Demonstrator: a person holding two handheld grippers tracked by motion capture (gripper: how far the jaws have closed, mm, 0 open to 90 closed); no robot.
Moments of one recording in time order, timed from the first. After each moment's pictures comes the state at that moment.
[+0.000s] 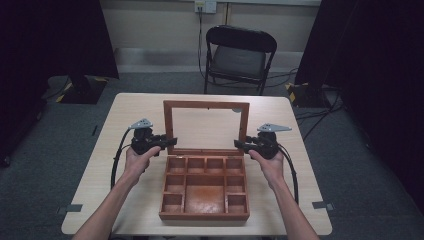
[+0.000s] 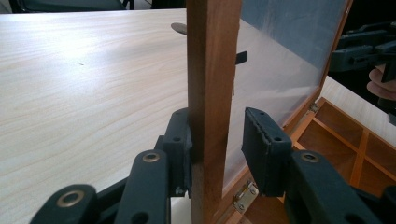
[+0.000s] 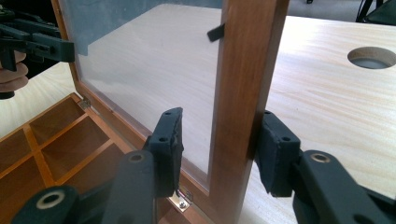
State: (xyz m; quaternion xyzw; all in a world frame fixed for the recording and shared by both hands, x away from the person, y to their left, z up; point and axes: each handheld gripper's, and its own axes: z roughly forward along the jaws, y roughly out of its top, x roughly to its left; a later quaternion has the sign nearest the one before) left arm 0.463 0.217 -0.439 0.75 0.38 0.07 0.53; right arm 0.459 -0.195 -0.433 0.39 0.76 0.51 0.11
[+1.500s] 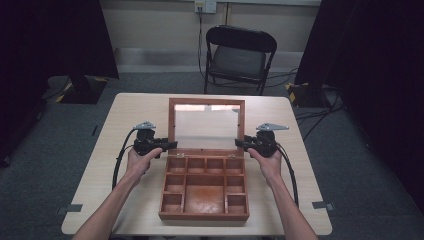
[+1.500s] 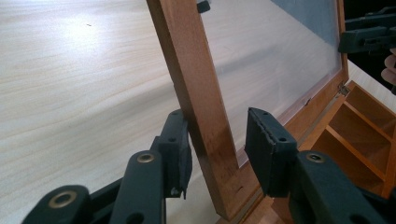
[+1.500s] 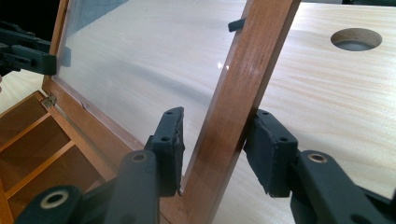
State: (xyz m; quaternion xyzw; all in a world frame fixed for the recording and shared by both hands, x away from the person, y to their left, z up) left arm 0.474 0.217 -0.459 0.76 0.42 0.05 0.50; right arm 0.475 -0.196 -0.448 0.42 0.76 0.49 0.12
